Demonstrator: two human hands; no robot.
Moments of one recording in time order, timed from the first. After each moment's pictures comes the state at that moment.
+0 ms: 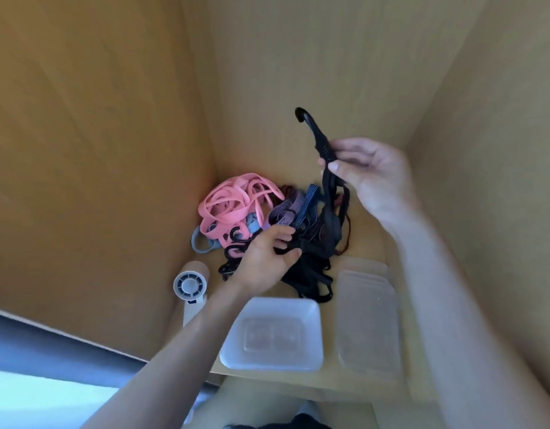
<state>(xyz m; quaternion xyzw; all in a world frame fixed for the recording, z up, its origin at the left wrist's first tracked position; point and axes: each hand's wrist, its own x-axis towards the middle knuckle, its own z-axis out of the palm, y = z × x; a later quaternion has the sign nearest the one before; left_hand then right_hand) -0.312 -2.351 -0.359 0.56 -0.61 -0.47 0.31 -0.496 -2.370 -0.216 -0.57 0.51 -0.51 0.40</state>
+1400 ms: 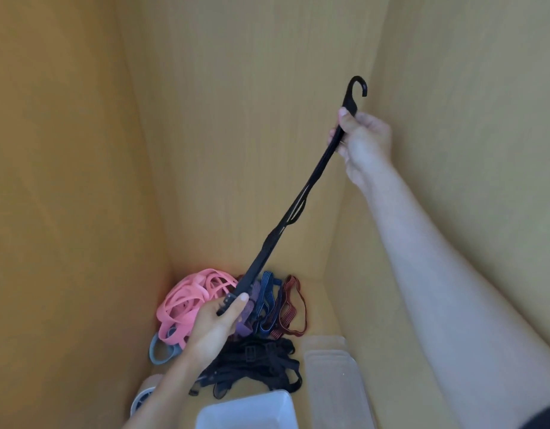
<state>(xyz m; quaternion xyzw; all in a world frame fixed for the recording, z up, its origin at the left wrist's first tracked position) -0.296 -2.365 -0.295 0.48 -0.58 -0.52 0.40 -0.540 -2.430 -0.049 -0.38 0.44 -0.75 0.32</state>
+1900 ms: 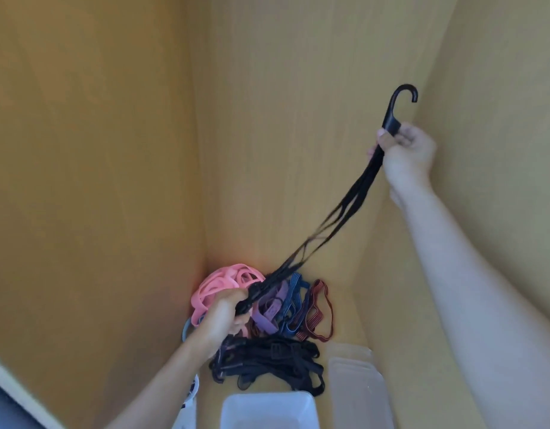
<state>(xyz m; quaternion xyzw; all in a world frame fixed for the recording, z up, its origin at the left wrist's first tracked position) -0.258 -2.390 -0.289 0.54 -0.43 -0.63 0.35 -0.537 -2.444 -0.069 -0.41 0.52 -0.72 0.22</state>
